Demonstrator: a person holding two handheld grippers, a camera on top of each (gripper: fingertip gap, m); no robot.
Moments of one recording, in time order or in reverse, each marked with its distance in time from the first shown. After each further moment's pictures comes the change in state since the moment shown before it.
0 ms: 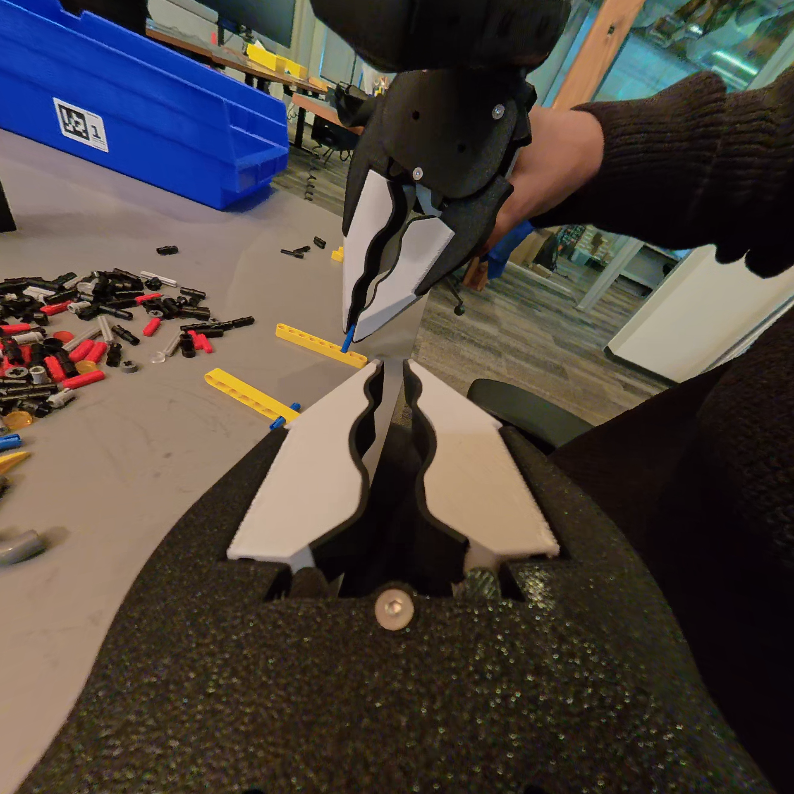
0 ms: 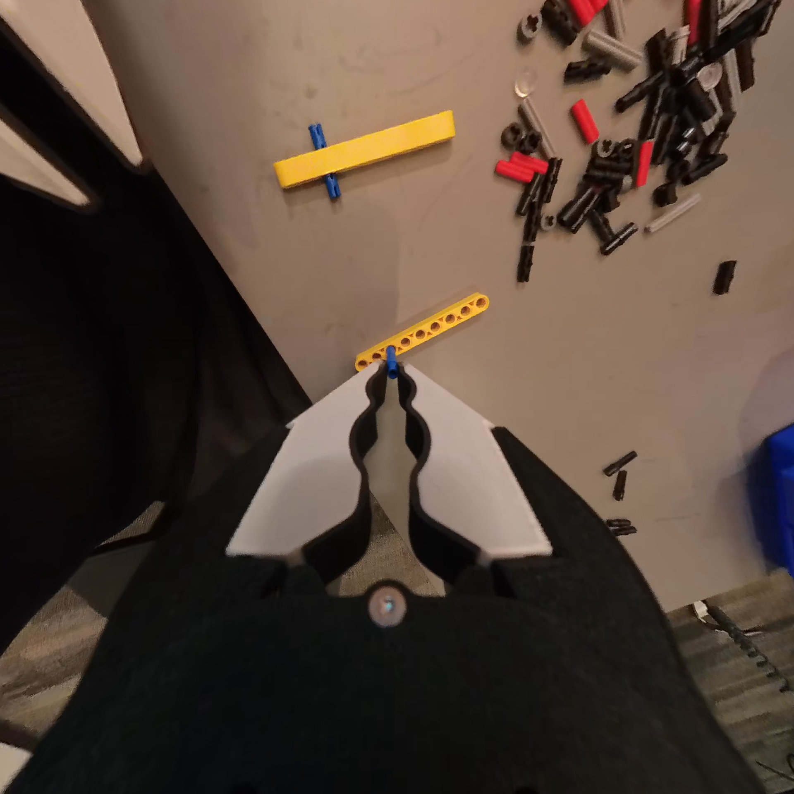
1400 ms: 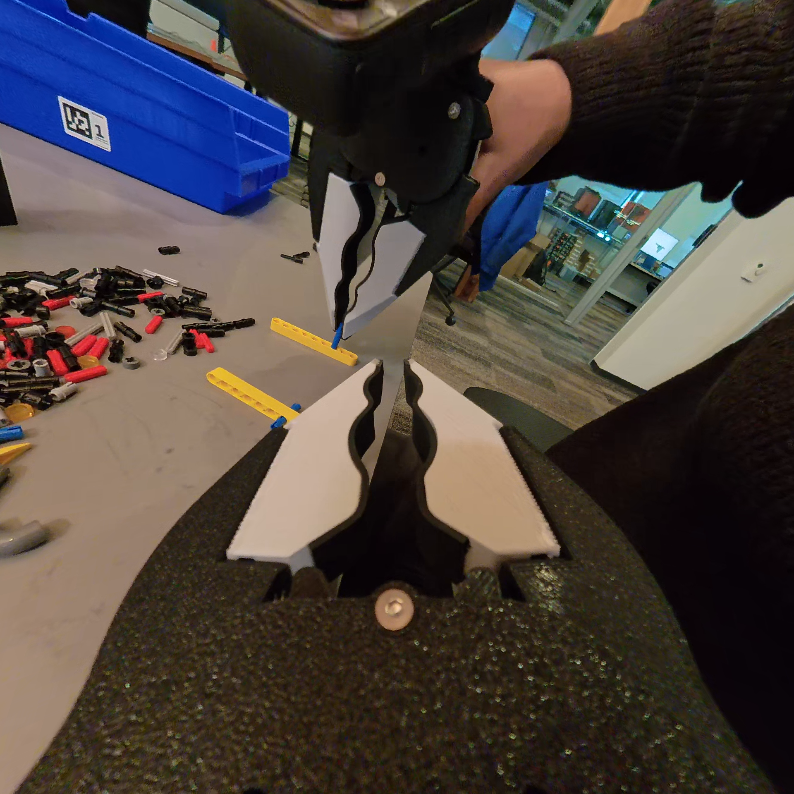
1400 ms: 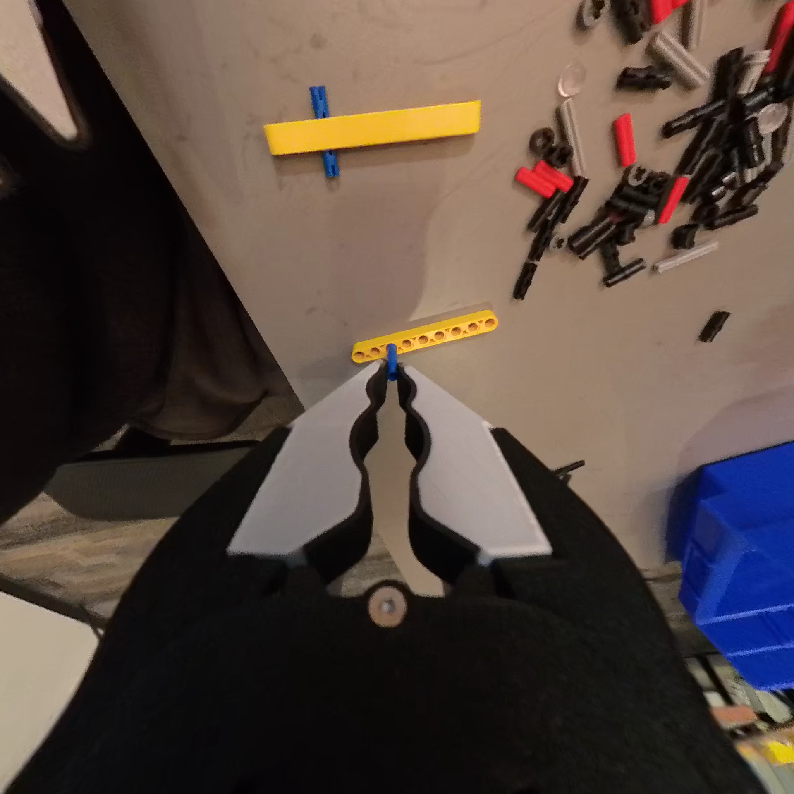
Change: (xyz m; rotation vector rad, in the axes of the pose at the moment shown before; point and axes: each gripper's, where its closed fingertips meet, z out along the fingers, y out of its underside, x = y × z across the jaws) left arm -0.002 -0.003 -0.004 0.024 0.013 -0.037; right arm 0.009 0.001 0.000 -0.213 -0.049 -0.182
